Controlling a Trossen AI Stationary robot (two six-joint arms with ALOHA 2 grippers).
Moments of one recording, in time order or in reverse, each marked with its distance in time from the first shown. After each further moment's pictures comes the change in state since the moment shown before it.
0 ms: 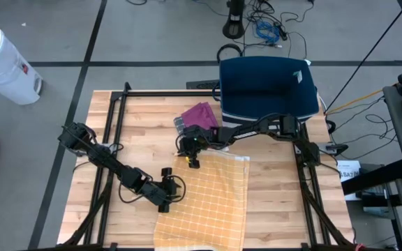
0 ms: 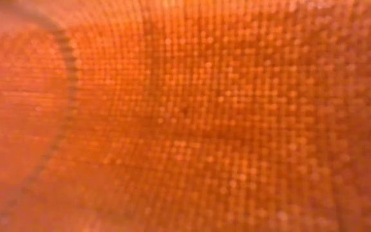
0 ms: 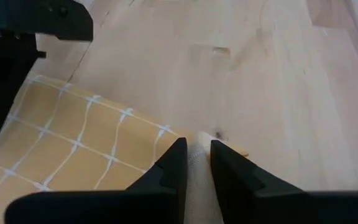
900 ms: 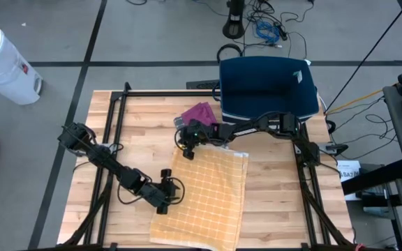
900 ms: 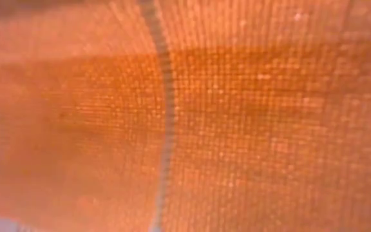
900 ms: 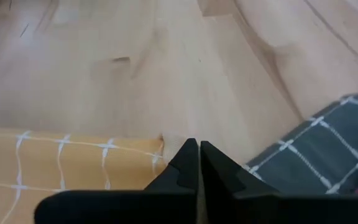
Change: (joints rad) left arm -0.017 0.000 0.000 -0.010 0.004 0.003; right arm -0.036 0.002 0.000 0.029 0.217 0.215
